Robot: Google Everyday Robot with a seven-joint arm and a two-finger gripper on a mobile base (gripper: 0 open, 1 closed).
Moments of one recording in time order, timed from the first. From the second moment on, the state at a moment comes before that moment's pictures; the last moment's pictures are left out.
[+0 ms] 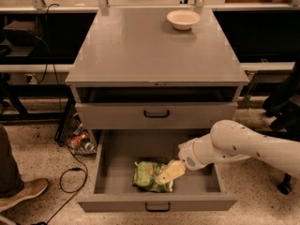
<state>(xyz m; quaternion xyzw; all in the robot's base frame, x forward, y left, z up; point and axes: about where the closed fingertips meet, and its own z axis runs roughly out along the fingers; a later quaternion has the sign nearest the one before) 0.485 -0.074 0.579 -0.41 0.85 0.25 0.23</state>
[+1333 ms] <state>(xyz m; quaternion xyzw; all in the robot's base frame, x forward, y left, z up) 0.549 -0.055 0.453 -0.40 0.86 0.21 0.24</state>
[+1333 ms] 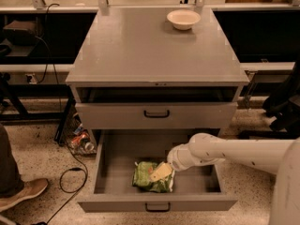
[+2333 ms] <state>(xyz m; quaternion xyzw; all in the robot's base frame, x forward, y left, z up) 0.543 -0.022 0.387 -0.44 0.84 0.24 0.20</state>
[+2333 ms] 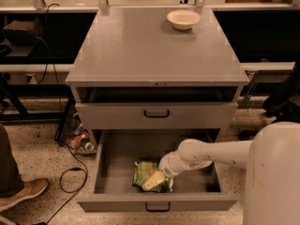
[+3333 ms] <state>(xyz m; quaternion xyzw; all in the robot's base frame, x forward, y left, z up) 0.547 -0.011 0.374 -0.43 0.83 0.29 0.21</state>
